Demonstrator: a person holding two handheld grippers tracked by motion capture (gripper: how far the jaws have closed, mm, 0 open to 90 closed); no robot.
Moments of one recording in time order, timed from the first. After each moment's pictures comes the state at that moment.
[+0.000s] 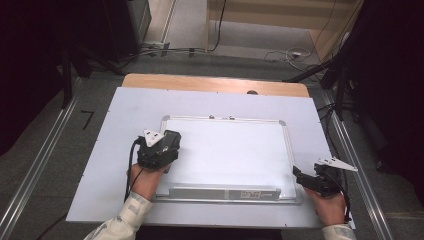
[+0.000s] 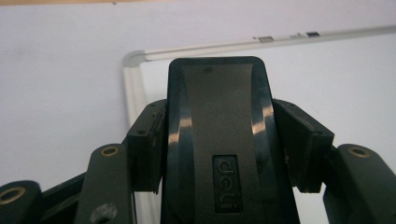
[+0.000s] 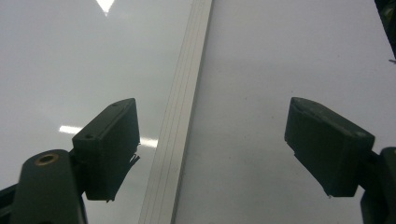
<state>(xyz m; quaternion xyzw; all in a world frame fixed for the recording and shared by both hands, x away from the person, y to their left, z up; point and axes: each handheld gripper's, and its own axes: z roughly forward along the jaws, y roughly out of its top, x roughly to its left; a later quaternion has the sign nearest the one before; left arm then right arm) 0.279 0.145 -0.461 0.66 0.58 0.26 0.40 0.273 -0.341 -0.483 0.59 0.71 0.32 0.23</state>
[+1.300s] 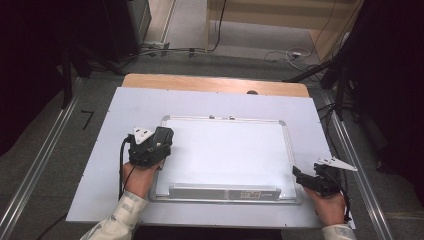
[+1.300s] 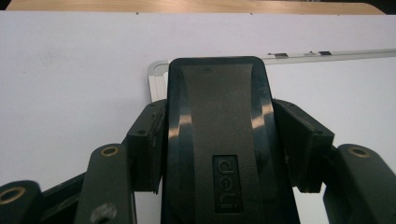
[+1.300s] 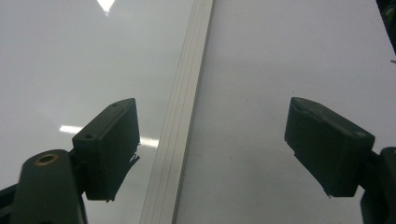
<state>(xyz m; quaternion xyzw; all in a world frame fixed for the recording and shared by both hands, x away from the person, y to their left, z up) 0.278 0.158 -0.458 0.64 0.59 0.27 0.41 0.274 -0.340 -0.483 0.59 0.71 0.32 0.22</state>
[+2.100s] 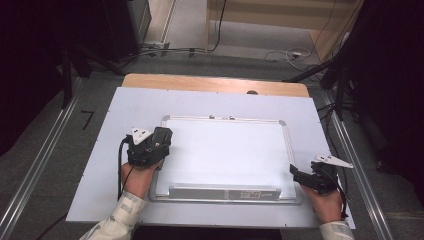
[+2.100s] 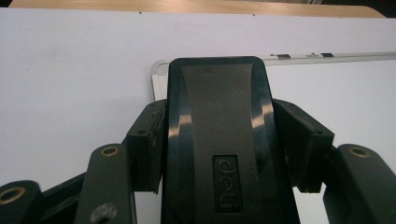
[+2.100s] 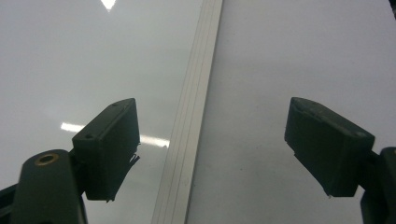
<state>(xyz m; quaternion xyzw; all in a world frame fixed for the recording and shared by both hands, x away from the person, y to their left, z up) 0.278 0.162 -0.460 0.64 0.59 0.26 0.41 0.281 -0.332 -0.484 0.58 0.72 0.32 0.22</state>
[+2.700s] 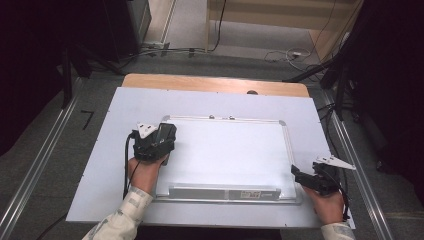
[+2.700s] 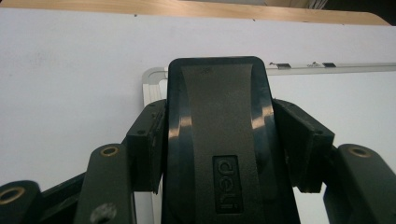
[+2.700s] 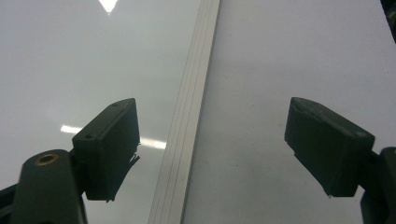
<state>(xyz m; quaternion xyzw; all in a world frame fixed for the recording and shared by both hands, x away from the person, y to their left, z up) 0.299 0.147 -0.459 0.63 0.60 0.26 0.41 0.276 -0.337 -0.481 0.58 0.71 0.32 0.22</state>
